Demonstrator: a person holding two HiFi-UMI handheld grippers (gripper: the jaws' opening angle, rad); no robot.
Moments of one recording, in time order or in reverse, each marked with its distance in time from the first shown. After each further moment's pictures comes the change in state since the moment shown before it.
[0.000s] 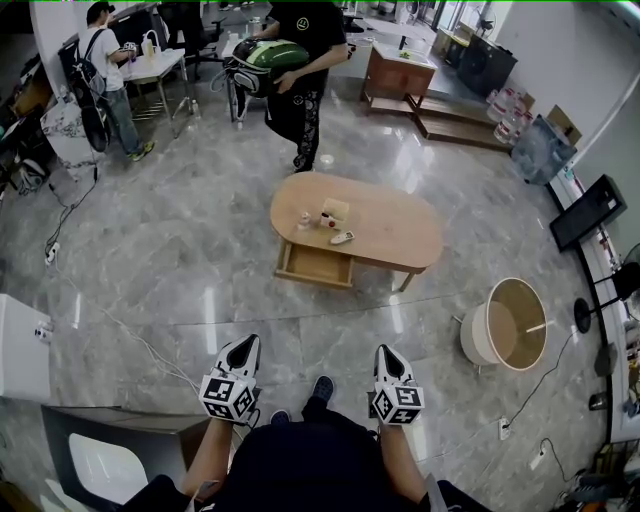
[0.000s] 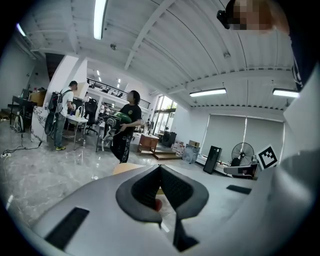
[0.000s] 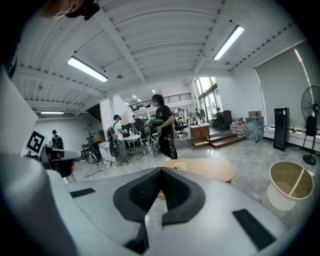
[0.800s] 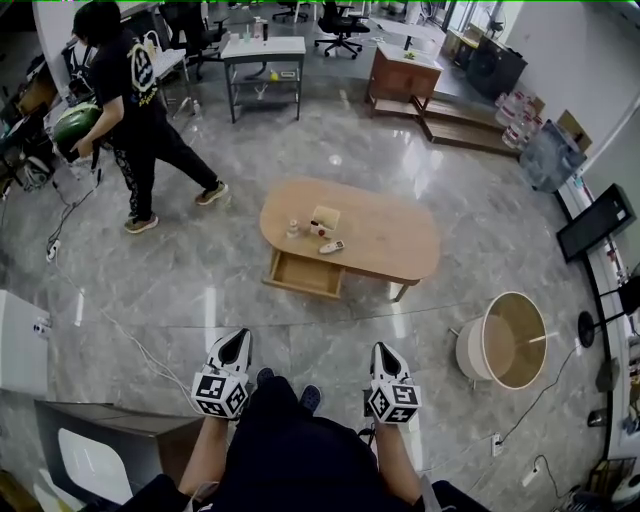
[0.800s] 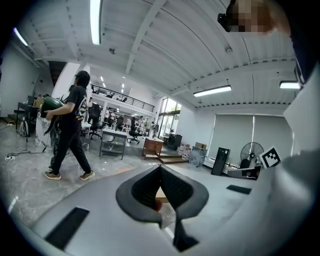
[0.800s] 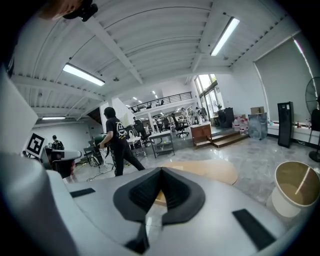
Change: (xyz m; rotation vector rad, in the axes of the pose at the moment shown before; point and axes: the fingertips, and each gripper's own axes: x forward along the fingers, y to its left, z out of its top) left arm 0.082 -0.034 0.026 0.011 -0.037 0.082; right arm 0.047 -0.086 0.035 0.026 0.001 0.041
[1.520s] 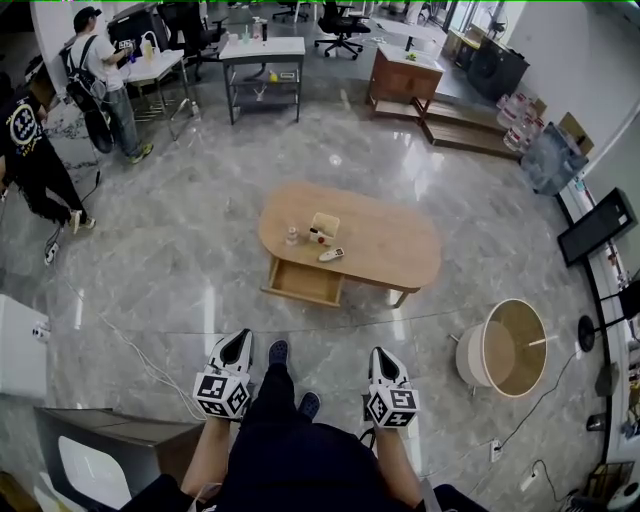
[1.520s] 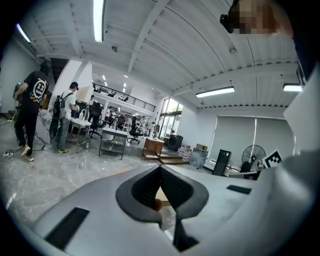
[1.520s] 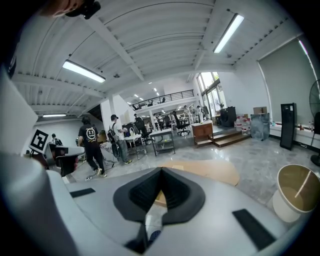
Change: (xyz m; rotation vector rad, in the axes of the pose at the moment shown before) left arm 0.046 0.013 0.005 -0.017 -0.006 -0.001; right arm 0.036 -0.008 0.005 -0.024 0.023 0.012
